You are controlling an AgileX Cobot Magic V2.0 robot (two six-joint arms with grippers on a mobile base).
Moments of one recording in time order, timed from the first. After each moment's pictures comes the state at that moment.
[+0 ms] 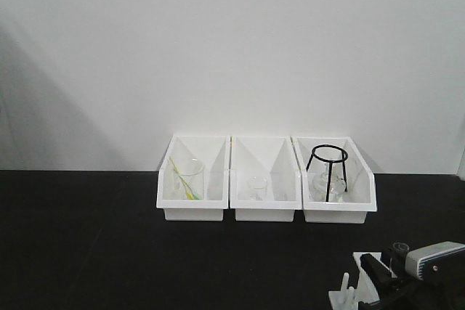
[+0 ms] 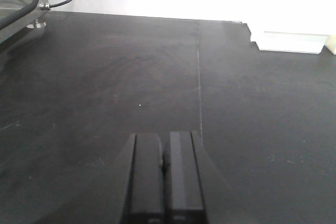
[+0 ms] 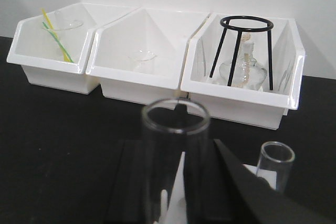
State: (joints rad) left arm 0.08 -0.02 0.03 0.05 0.29 -0.16; right arm 0.04 1.63 -0.42 -0.31 -0.95 0.13
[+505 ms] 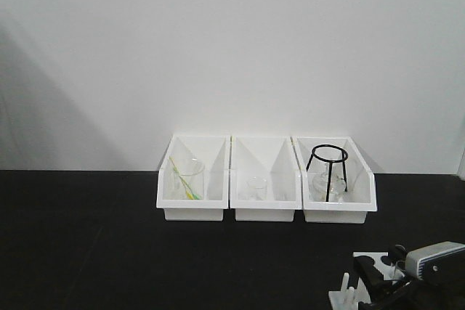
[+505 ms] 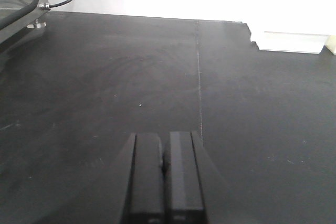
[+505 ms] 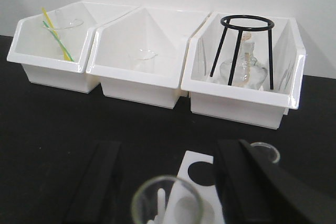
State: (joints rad) left arm 0.08 -0.02 0.03 0.05 0.29 -0.16; right arm 0.04 1.63 -0.42 -0.31 -0.95 0.13
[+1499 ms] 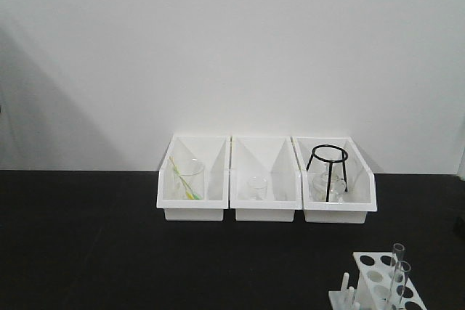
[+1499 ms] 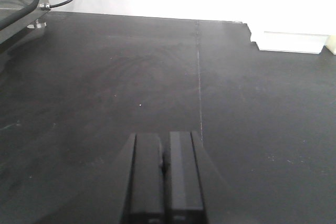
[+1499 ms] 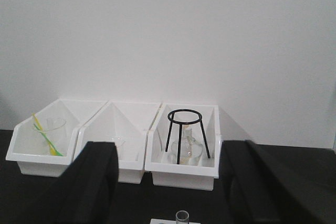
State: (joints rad) left arm 0.08 -0.02 0.03 0.05 0.29 -0.16; right arm 0.04 0.73 -0.42 -0.33 -0.24 0.33
